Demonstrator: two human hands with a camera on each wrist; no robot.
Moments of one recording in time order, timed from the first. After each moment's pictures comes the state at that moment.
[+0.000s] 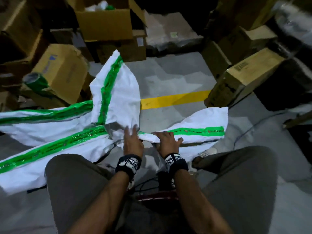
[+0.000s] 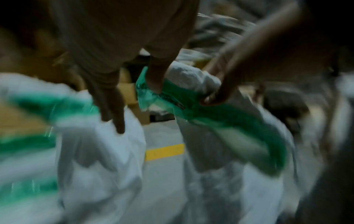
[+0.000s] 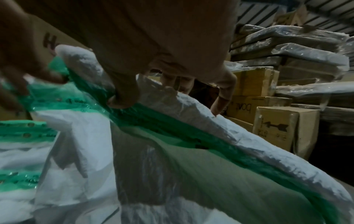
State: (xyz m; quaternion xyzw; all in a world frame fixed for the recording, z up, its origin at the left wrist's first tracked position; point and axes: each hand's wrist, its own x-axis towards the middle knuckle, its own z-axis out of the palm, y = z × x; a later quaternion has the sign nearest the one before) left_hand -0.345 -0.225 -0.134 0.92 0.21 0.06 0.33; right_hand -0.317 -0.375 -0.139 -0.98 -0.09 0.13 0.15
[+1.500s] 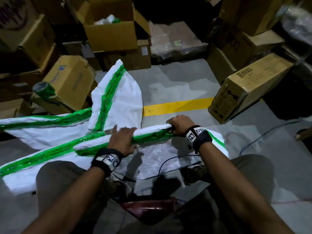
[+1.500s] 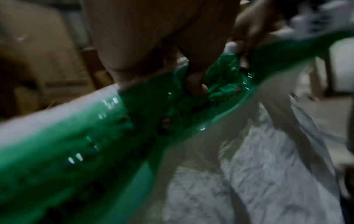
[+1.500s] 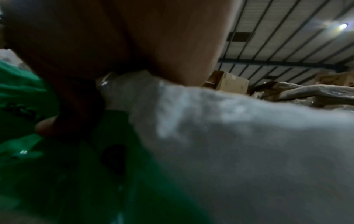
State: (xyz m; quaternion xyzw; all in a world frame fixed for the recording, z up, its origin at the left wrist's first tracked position) left_hand -0.317 -0.195 -0.083 1.00 -0.01 -0.06 0.03; right_hand -0.186 -0.458 -0.065 -0.94 -0.30 0.17 0.01
